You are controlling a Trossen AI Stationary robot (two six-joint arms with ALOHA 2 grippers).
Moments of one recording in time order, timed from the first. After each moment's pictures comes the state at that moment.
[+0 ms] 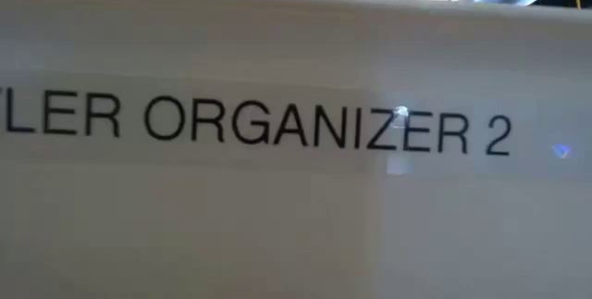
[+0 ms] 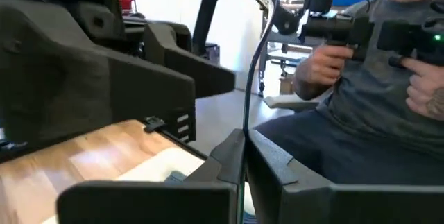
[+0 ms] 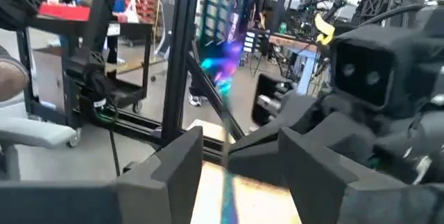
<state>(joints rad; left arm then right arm) -0.15 1.26 0.56 0.67 0.69 0.07 0.33 1.85 1.19 0.67 0.02 -0.16</state>
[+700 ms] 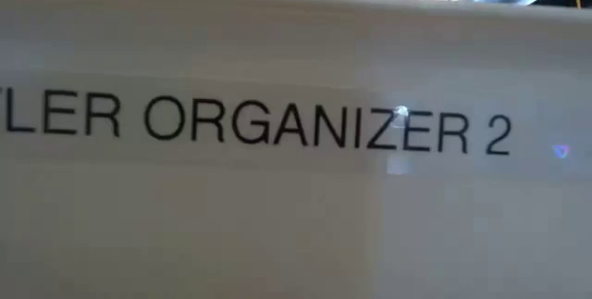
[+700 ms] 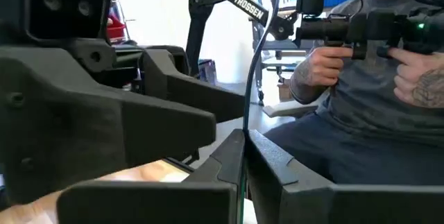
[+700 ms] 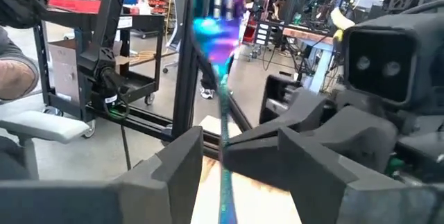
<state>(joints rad) -0.18 1.26 0.56 0.75 0.70 0.14 0.31 1.89 1.31 0.57 -0.04 -0.15</state>
